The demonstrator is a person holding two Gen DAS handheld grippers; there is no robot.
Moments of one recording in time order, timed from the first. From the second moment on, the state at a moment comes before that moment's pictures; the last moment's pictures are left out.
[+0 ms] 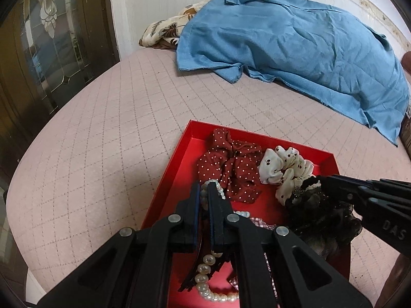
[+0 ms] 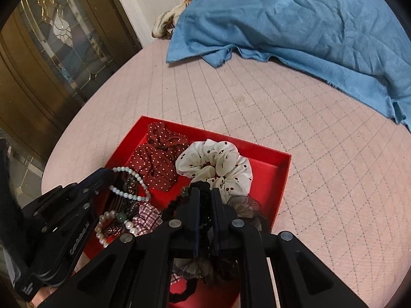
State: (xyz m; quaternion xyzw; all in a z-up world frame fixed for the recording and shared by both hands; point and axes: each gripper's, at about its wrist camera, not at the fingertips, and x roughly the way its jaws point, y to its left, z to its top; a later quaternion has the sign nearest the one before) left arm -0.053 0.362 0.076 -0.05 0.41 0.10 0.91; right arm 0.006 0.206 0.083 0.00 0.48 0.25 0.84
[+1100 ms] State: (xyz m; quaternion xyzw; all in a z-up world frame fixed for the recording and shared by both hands) left arm -0.050 0.359 0.069 -0.05 0.41 0.09 0.90; right arm 0.011 0.219 0.067 -0.02 0.48 0.25 0.84
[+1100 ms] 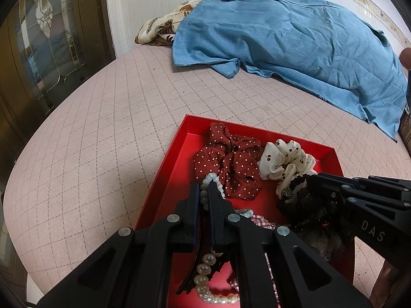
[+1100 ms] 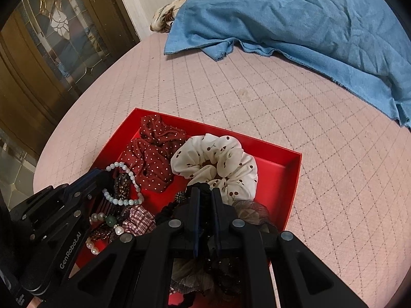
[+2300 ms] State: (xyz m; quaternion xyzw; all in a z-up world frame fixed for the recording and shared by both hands) left arm -0.139 0.336 0.138 0.01 0.25 0.23 0.94; right arm -0.088 0.139 0.096 -0.02 0.41 0.20 0.89
